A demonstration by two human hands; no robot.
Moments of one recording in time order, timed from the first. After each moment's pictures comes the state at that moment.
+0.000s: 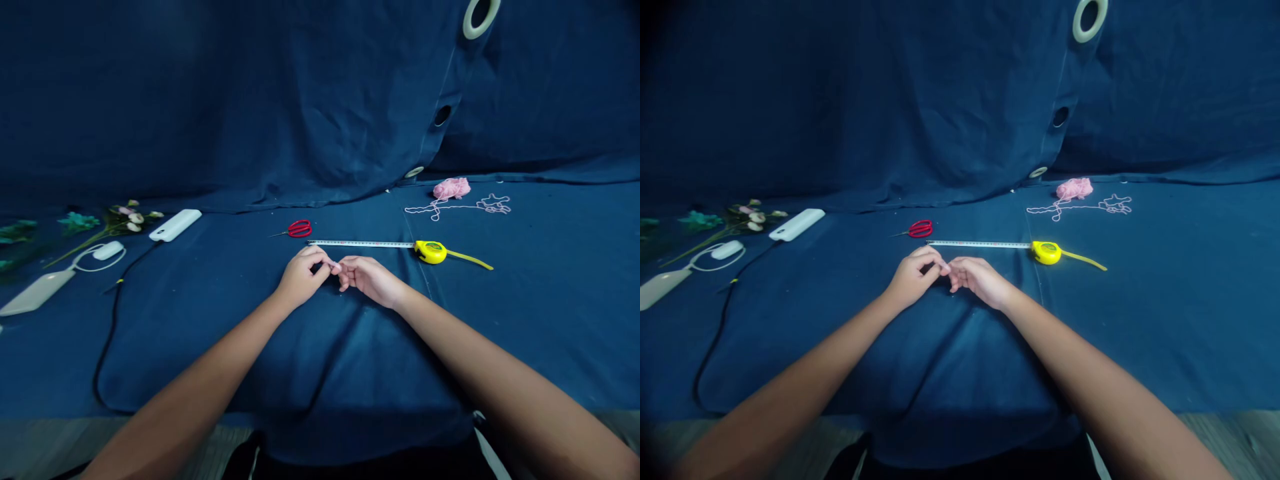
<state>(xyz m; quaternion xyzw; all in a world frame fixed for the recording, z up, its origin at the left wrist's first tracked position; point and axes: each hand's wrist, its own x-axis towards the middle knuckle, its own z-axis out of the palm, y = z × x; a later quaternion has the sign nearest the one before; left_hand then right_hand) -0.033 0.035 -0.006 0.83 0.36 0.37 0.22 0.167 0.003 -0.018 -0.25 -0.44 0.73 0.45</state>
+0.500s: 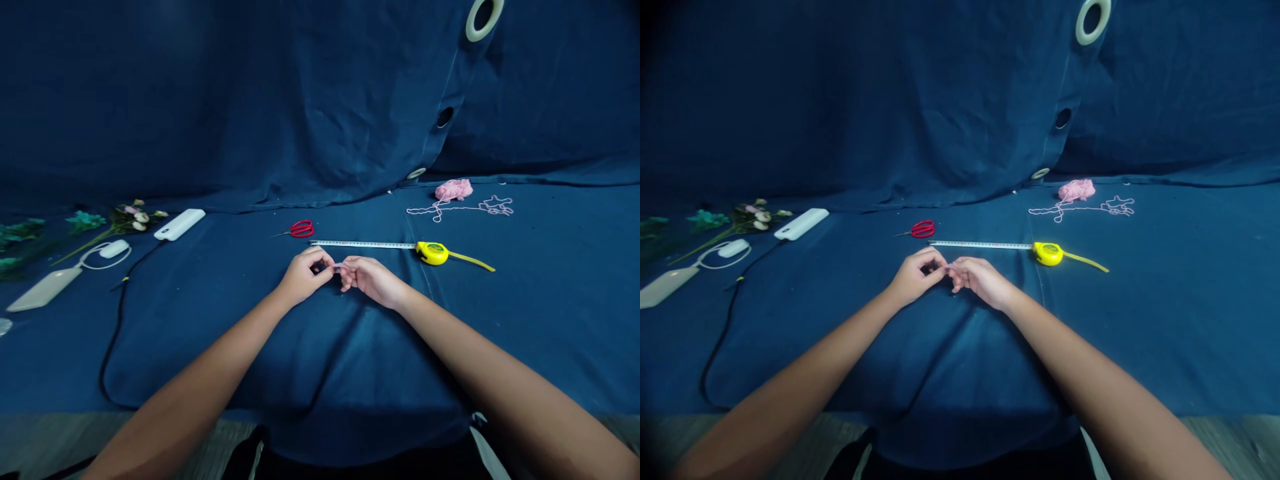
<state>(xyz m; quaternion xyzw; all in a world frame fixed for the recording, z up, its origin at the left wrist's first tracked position) -0.037 0.040 -0.010 0.83 0.34 0.36 0.25 0.167 0.003 -0.020 -0.25 -0.42 0.74 0.46</state>
